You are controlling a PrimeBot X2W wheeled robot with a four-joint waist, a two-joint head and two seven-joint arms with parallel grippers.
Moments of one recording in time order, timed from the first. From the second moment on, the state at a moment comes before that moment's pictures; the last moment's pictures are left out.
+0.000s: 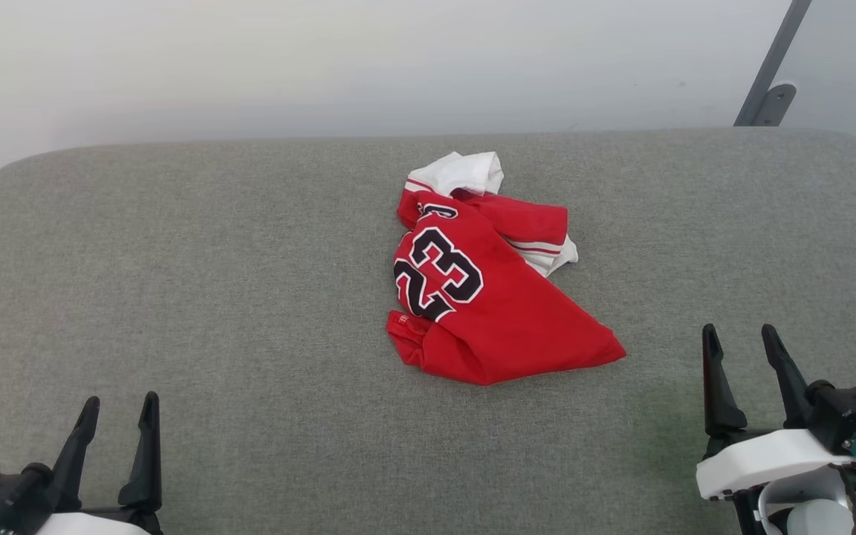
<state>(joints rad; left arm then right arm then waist) 0.09 0.30 0.02 0.15 -0.43 -0.13 -0.26 -0.09 -0.05 -0.10 0.27 0.17 0.13 -0.26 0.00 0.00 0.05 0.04</state>
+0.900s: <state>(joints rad) -0.83 0.82 -0.79 0.14 -0.76 -0.13 -0.02 -0.27 -0.05 0.08 0.21 0.30 0.13 -0.26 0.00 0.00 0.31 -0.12</state>
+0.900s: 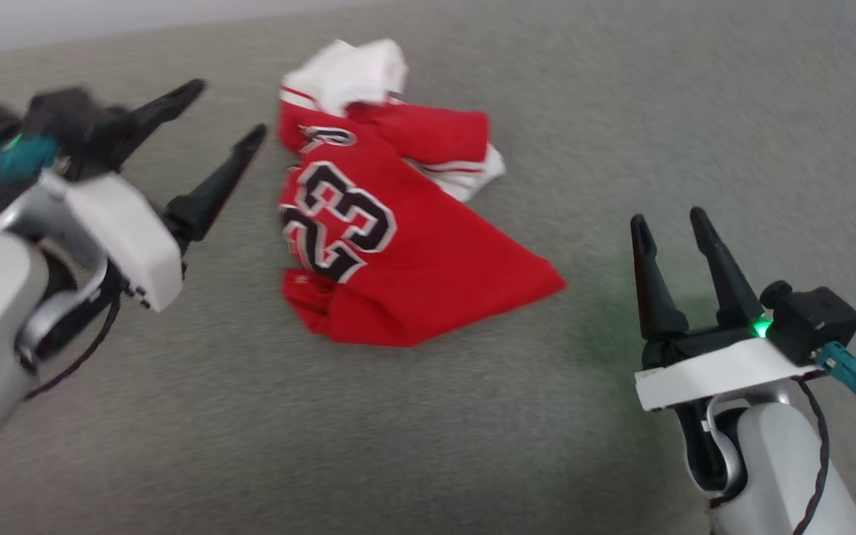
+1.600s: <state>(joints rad) -1.43 0.96 -1.27 0.30 -1.13 -0.13 0.51 -0.27 -0.05 0.21 0.13 0.44 0.13 -0.26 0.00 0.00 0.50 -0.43</state>
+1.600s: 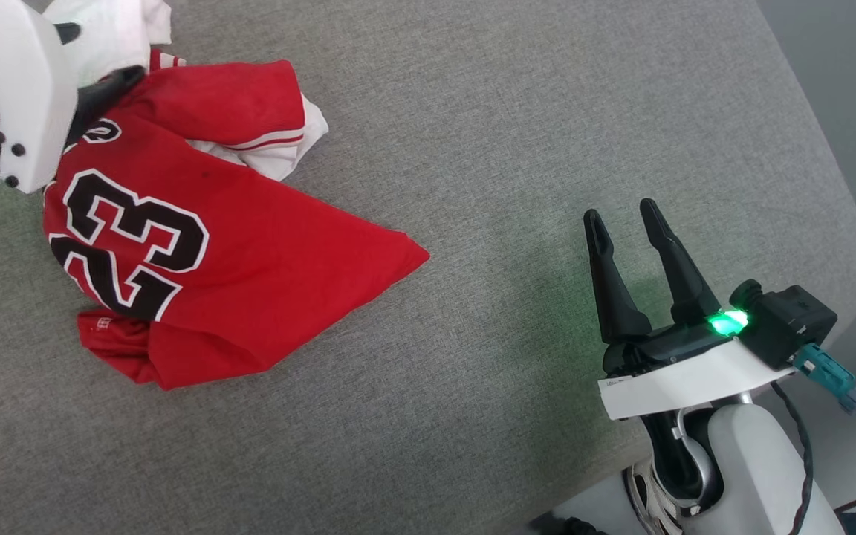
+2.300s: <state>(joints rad) -1.37 0.90 -1.24 0.43 -1.35 -0.13 0.17 -0.28 -0.05 0.11 0.14 0.36 0.13 -0.26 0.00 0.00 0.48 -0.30</state>
